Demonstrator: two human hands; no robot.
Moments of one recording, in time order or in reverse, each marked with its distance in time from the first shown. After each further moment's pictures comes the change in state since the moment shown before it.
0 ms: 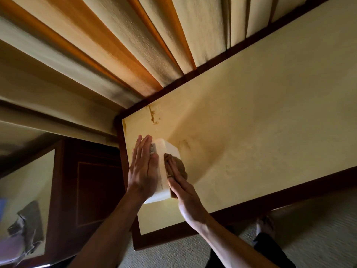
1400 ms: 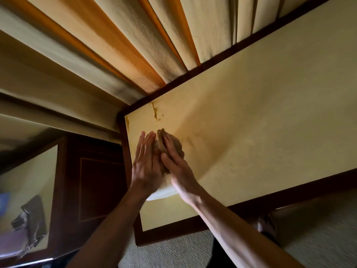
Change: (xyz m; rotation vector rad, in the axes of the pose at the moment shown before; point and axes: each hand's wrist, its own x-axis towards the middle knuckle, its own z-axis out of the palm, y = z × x) left_hand 0.001 0.004 0.000 -0.070 -0.025 0.008; right_hand 0.046 -0.019 0.005 0.007 -0.028 -0.021
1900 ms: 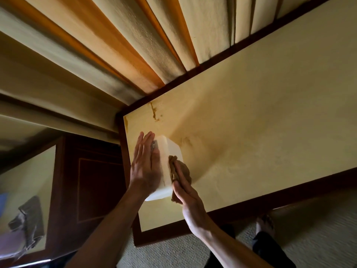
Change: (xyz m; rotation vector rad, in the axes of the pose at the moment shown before) left_hand -0.002 0.006 0.000 -0.005 0.005 -0.061; right_hand -0.058 0.036 -0.007 0.025 0.045 0.070
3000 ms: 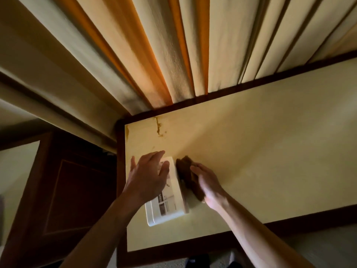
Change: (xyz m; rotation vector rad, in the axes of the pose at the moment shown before) left_hand 0.023 0.012 -0.049 0.115 -0.303 -0.101; right_hand 0.080 -0.062 -0.035 -0.281 0.318 0.308
